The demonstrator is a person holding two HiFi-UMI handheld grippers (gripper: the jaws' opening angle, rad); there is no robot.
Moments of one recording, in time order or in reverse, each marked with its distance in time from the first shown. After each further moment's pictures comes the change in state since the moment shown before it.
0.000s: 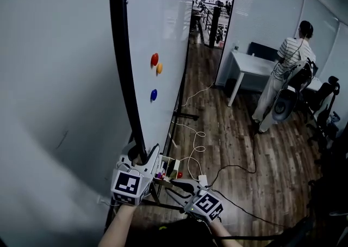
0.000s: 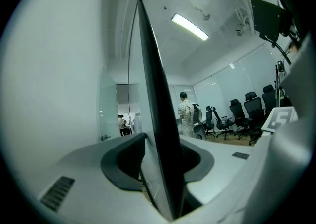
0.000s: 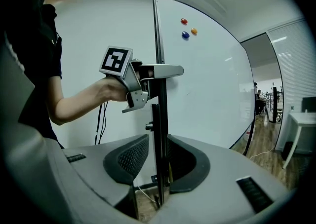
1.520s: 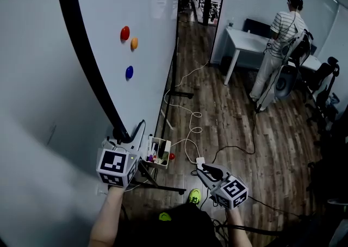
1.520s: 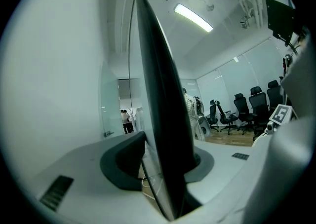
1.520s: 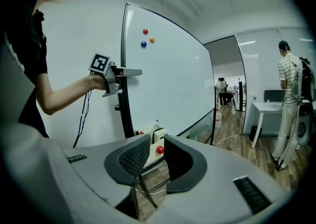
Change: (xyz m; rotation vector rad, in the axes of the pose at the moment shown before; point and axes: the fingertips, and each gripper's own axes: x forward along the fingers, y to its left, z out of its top) left arm 0.038 0.013 -0.020 0.011 0.051 0.043; right arm -0.112 -0.103 -0.073 0.109 0.052 -0.328
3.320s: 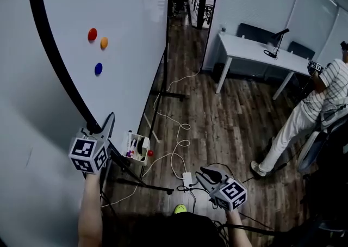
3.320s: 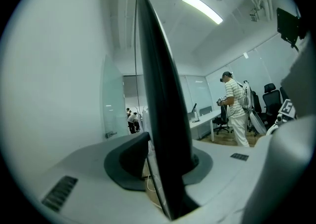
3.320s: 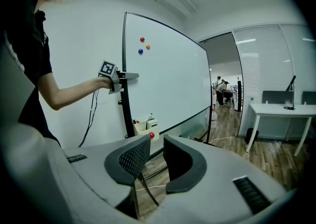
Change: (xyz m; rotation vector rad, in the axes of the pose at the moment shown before) left arm 0.155 0.056 0.005 -0.027 0.021 0.078; right arm 0.003 -0.172 0.014 -0.006 0.043 0.010
